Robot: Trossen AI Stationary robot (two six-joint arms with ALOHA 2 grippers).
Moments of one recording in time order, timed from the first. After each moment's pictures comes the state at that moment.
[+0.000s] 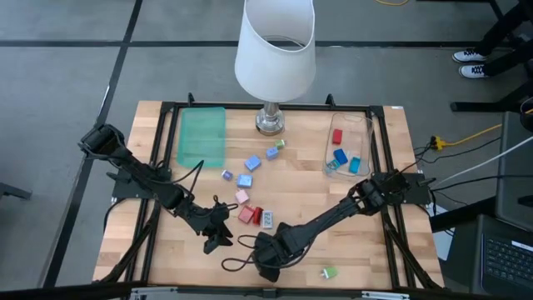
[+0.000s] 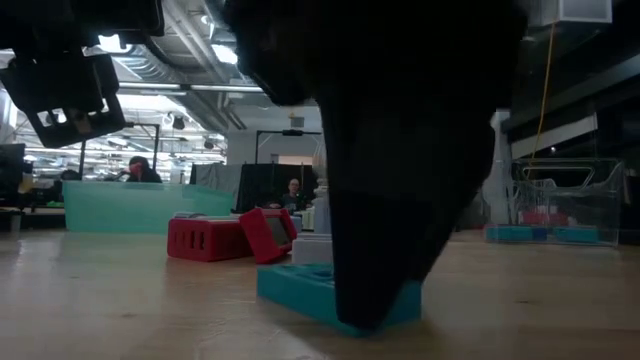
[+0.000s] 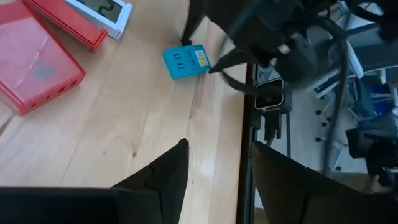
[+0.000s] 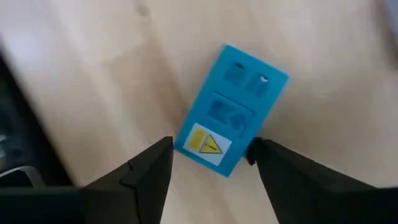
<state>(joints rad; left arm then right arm) -0.59 1.39 0.61 0.19 -0.08 -1.00 0.54 2.38 1.93 -0.88 0.00 0.95</state>
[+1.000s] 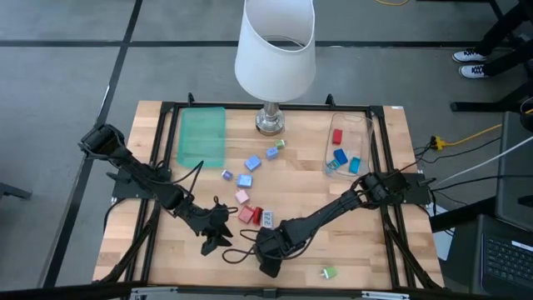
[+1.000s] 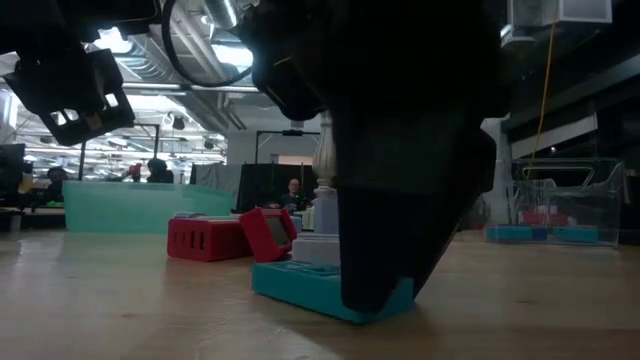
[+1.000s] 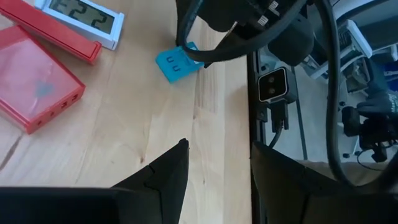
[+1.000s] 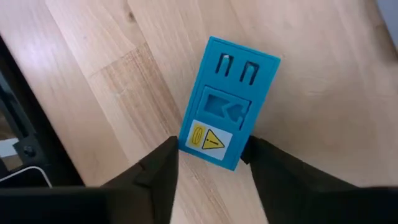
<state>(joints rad) -0.59 1.39 0.61 0.18 -0.08 -0.88 0.49 2.36 1.79 -0.78 -0.04 0.96</state>
